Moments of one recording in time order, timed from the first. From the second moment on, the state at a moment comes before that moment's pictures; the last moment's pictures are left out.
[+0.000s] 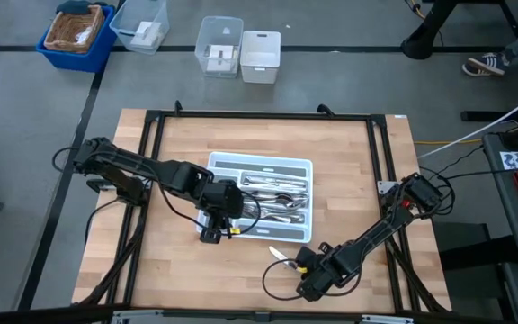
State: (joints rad) left arm -0.26 1.56 1.45 -0.96 0.04 -0.11; right arm 0.71 1.95 1.19 -0.52 0.13 1.30
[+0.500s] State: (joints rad) left arm -0.26 1.56 1.45 -0.97 0.04 -0.10; right arm 0.71 1.96 1.24 -0.54 0.18 1.25
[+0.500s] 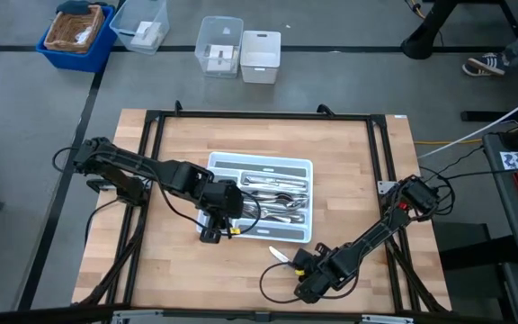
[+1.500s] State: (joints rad) left arm -0.26 1.56 1.45 -1.02 0.04 -0.08; right arm 0.67 2.02 1.24 -0.62 0.08 1.29
